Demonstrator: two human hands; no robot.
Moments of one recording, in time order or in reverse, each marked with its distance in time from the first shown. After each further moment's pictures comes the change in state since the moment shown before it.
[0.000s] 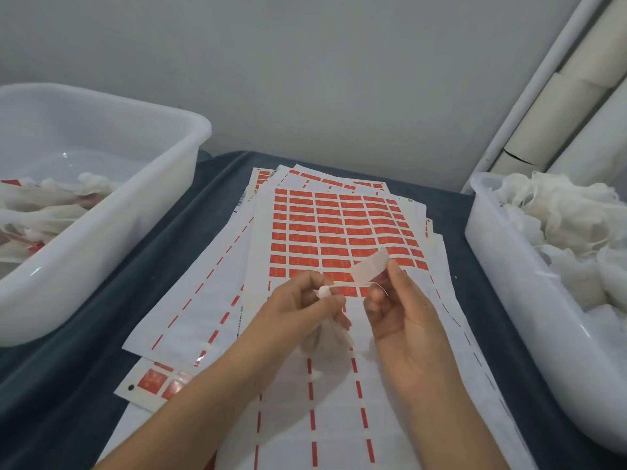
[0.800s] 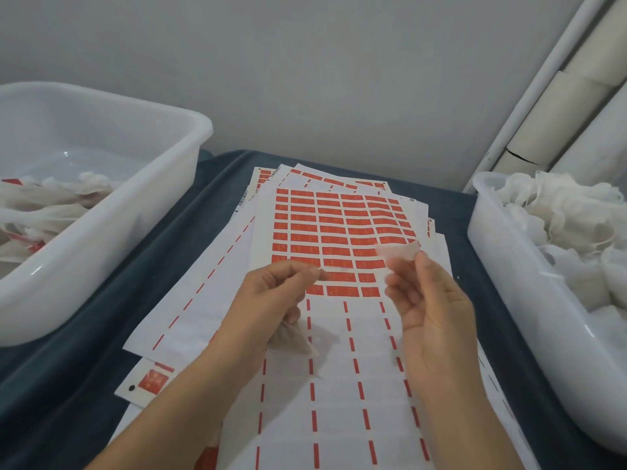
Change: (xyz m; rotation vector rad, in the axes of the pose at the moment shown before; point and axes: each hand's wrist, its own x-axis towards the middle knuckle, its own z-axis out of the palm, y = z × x) left_hand 0.003 0.007 -0.015 -0.144 0.232 -0.072; right_hand 0.000 -0.011 -0.004 -0.277 0.113 -0.242
